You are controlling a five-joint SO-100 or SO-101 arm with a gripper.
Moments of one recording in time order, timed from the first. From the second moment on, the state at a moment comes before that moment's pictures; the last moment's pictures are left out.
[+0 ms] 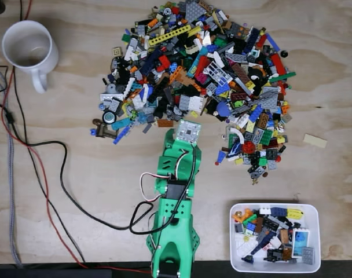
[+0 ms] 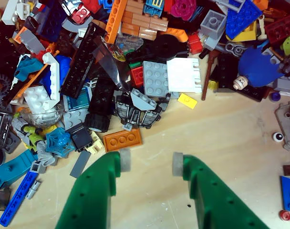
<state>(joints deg) 4.7 151.3 142.5 51.2 -78.4</state>
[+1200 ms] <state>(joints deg) 30.4 102.7 119.3 72.4 -70.0</state>
